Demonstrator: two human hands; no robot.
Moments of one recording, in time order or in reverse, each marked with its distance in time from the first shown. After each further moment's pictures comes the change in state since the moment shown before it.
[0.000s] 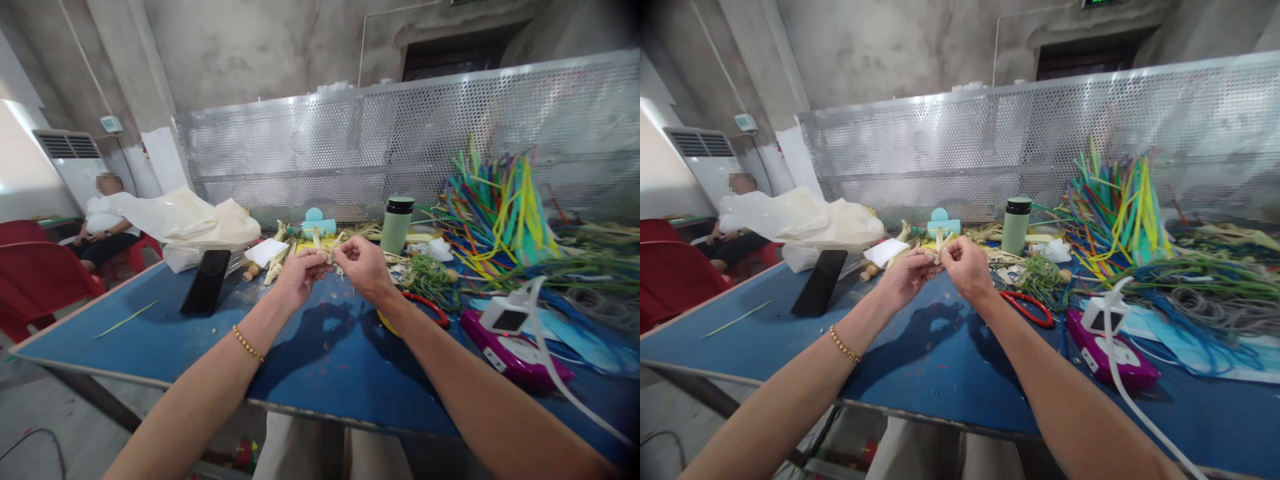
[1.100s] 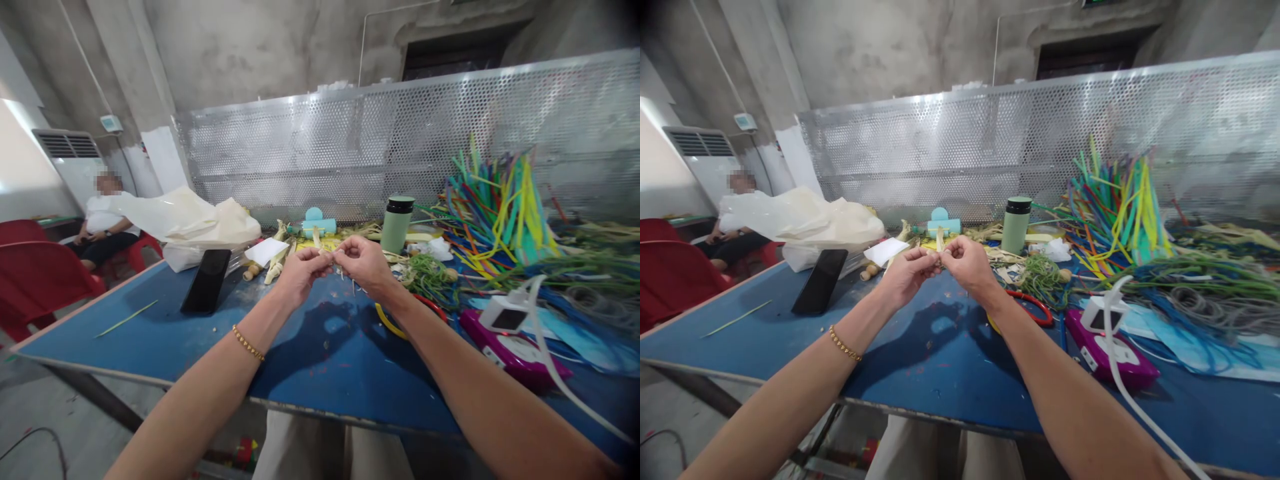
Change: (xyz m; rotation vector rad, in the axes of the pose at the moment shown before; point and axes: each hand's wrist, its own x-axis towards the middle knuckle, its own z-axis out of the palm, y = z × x) left_hand -0.003 -0.003 0.002 0.085 -0.024 0.110; right_hand 0.003 -0.003 -0.006 0.147 -0.141 0.087
